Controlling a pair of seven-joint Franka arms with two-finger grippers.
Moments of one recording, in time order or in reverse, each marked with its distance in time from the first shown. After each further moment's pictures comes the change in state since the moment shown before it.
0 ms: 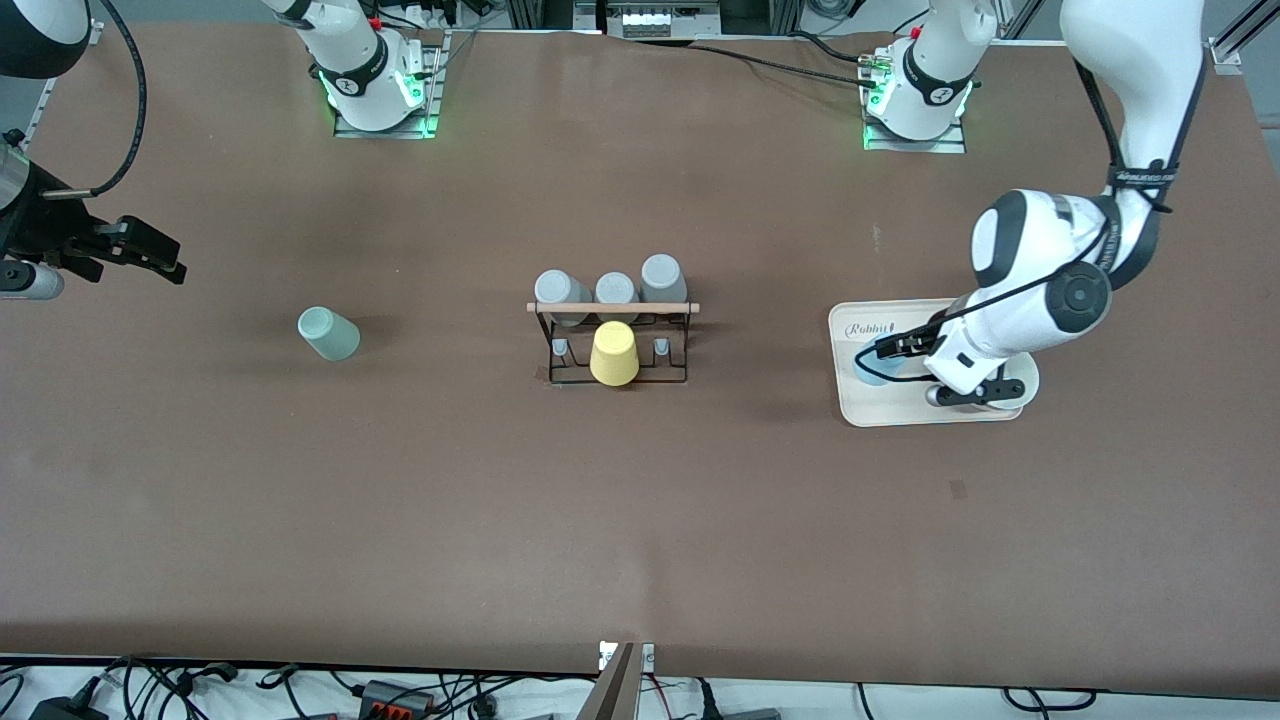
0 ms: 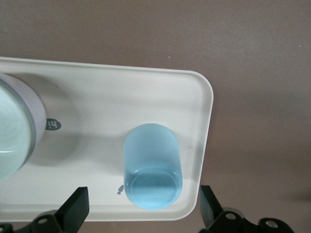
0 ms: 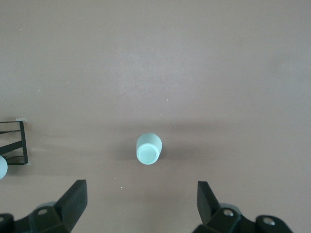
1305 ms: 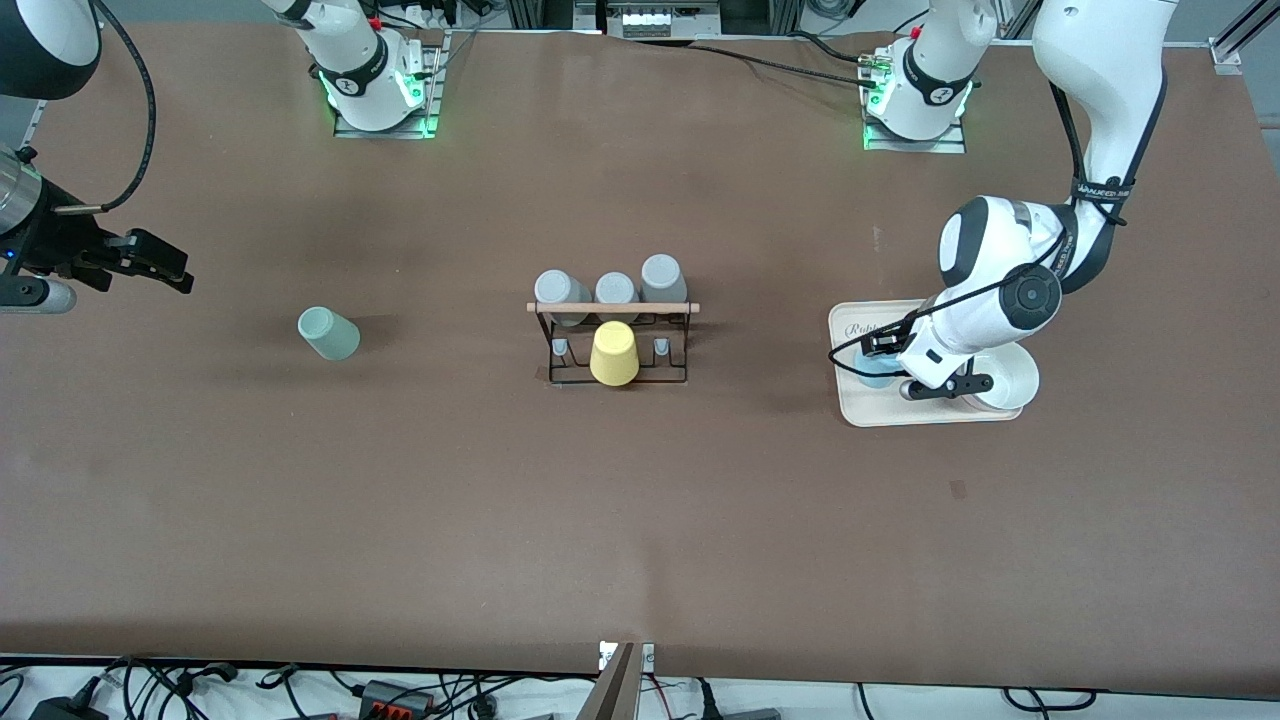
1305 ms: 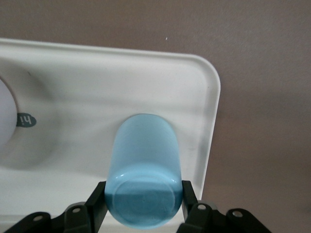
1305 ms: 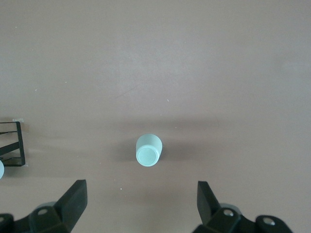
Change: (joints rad) left arm -0.030 0.030 0.006 -0.037 0.003 0.071 -0.025; right arm -0.001 0.025 0.001 0.000 0.002 0.012 0.001
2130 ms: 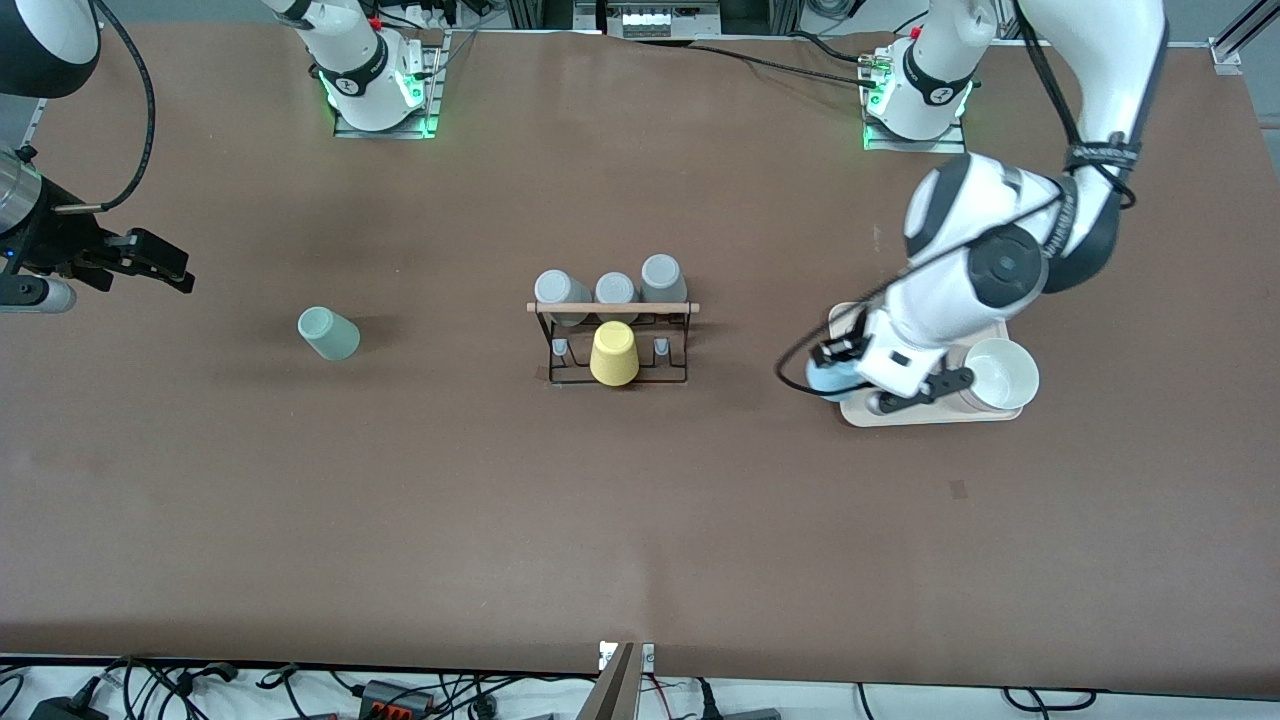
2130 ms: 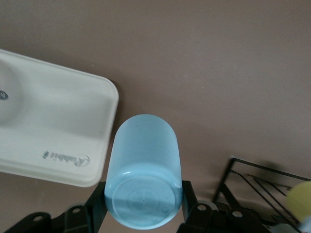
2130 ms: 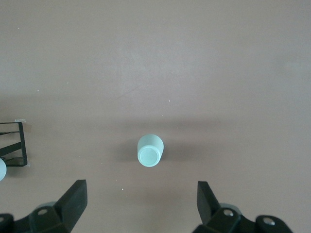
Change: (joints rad) left arm -0.190 -0.006 -0.016 0.412 0.000 -0.333 -0.449; right arm 0.000 -0.001 0.002 0.000 0.004 0.001 0.000
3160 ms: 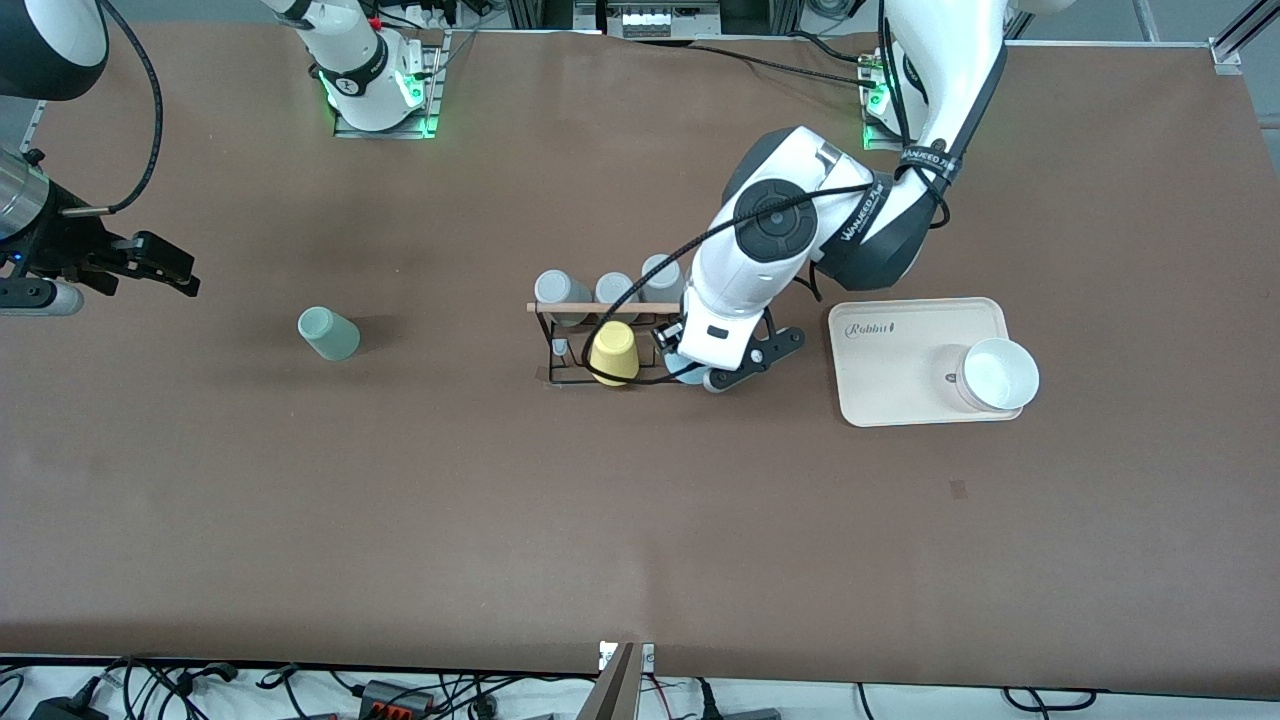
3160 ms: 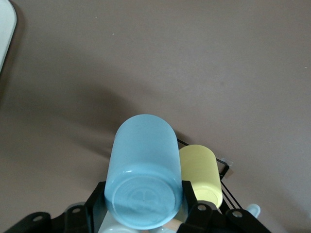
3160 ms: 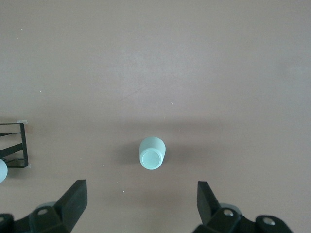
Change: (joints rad) left arm -0.240 0.219 -0.016 0.349 -0.001 -0.034 -0.434; right arm 0.008 0.008 0.004 -0.001 0.000 0.013 0.000
